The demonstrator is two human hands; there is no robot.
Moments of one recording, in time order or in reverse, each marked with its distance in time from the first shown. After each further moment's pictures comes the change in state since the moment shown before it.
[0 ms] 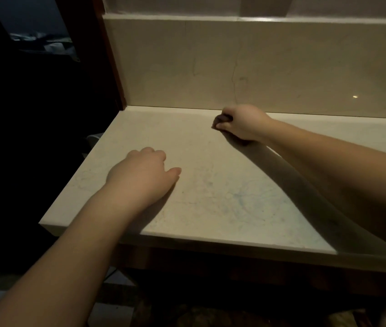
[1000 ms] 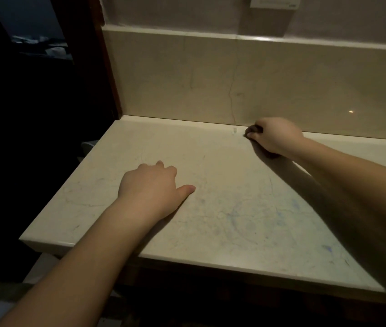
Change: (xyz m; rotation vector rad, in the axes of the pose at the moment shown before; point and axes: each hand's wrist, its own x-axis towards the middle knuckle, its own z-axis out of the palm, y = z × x) left_hand 0.010 0.030 0.006 0.266 -0.051 0.063; right_hand -0.005 0.077 -0.009 -0.133 0.106 0.161
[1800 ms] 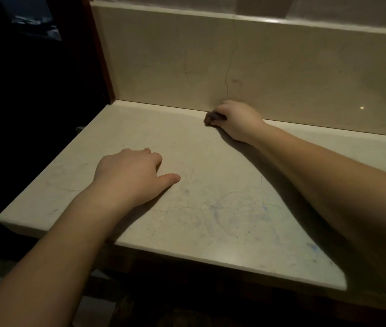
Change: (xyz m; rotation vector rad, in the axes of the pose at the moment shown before) left_hand 0.003 -0.001 0.004 0.002 0.080 -0.001; right_hand 0.018 -0.055 0.010 0.133 0.034 -0.355
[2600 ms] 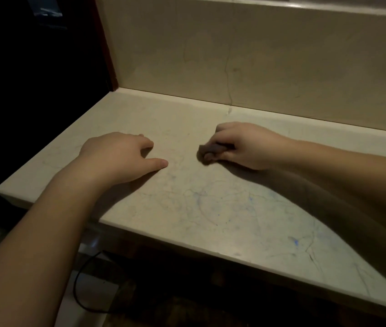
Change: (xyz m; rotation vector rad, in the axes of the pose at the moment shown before) left_hand 0.000 -0.004 0.007 -0.036 -0.034 -0.127; right_hand -0.085 -0.006 -0.028 0.220 -0.196 -0.440
